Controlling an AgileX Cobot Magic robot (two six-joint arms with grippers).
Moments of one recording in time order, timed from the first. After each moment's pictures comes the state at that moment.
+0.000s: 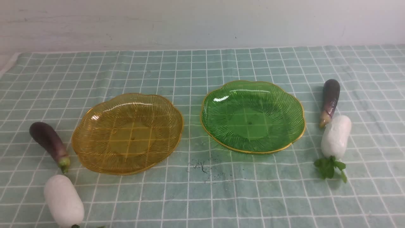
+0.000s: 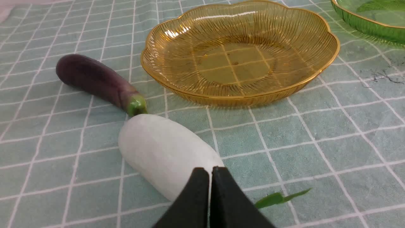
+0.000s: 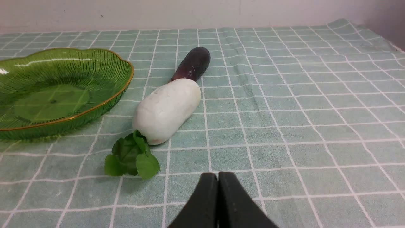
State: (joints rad) right arm -0.05 -0.01 0.02 -0.10 0.39 0.10; left arm -0.08 -0.01 0.03 -0.07 0.38 0.15
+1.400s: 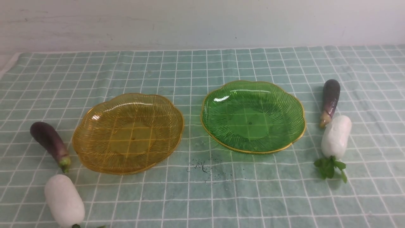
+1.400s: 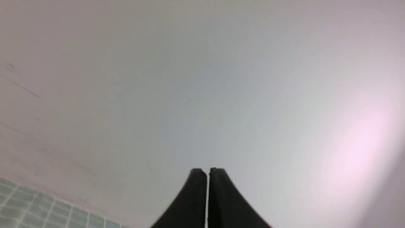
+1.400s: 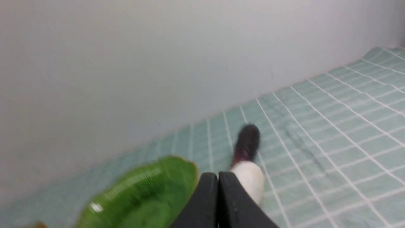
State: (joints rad) right arm -0.05 -0.01 0.03 0.19 0.09 0.27; left arm -0.08 0.18 -0.47 -0.77 0.17 0.19
